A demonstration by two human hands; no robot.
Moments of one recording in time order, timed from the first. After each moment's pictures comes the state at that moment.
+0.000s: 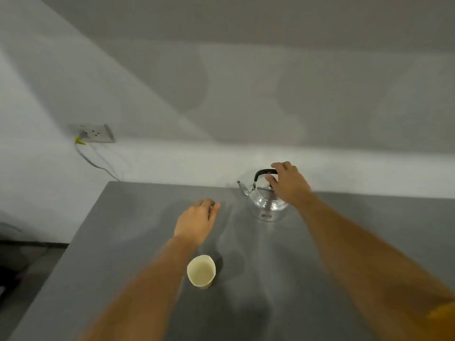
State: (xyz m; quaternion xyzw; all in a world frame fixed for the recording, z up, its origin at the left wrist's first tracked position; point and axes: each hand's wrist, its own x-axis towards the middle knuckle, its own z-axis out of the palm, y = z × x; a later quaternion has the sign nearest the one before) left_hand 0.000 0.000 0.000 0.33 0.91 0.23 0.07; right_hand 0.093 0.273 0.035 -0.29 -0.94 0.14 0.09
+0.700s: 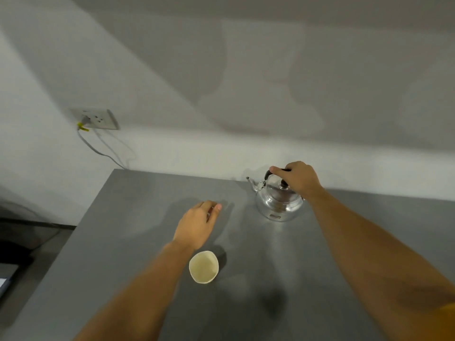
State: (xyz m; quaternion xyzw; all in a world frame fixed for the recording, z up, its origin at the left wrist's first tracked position) left_hand -0.008 -0.012 -0.038 0.30 0.90 0.31 0.11; right_hand 0.074 0.292 0.024 -0.38 -0.87 0.31 0.06
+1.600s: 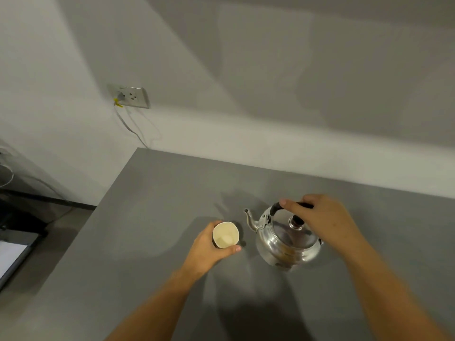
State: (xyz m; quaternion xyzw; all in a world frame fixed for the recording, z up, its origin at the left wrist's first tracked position) left_hand 0.075 -0.108 -0.099 0.20 0.80 0.49 0.26; right_hand 0.201 0.130 0.082 -0.33 -0.89 0.30 0.06
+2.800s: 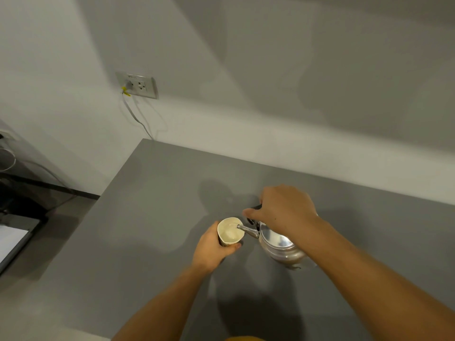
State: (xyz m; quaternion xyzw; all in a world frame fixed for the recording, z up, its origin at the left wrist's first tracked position) left_hand 0.082 -0.103 -0.116 0.17 0.81 0.51 0.23; right_hand 0.129 0.057 0.093 -0.19 -0.98 0.03 -0.06
